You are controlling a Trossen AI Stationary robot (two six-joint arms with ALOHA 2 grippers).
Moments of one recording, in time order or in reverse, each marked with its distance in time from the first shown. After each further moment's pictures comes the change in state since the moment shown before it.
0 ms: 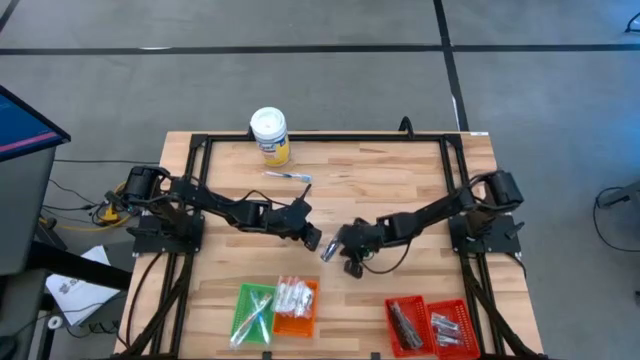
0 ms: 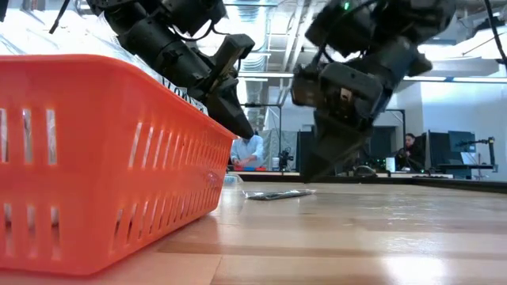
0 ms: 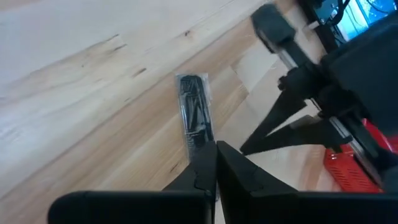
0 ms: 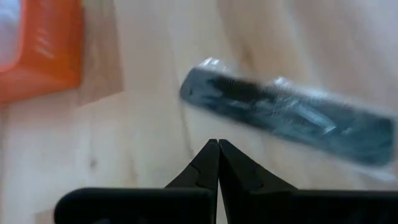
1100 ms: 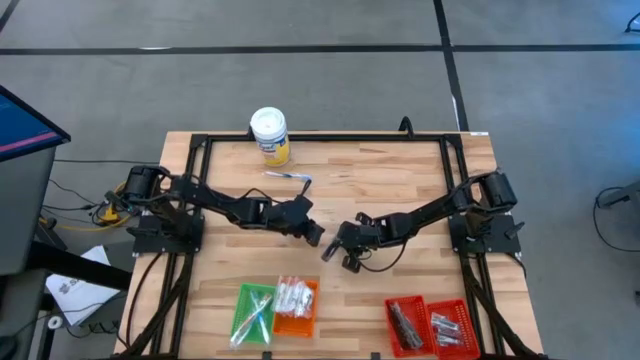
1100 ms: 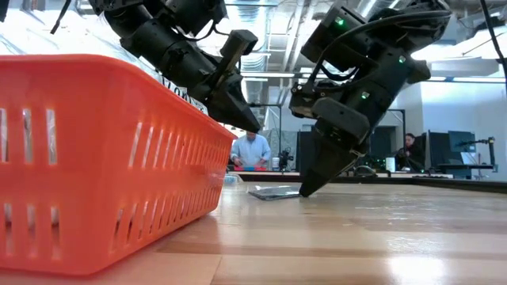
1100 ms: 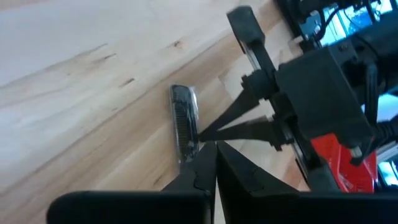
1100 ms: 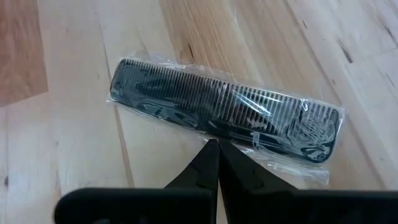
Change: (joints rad) left arm 0.033 0.000 0.000 0.053 0.044 -0.037; right arm 0.002 0.072 0.004 -0.032 0.127 -0.015
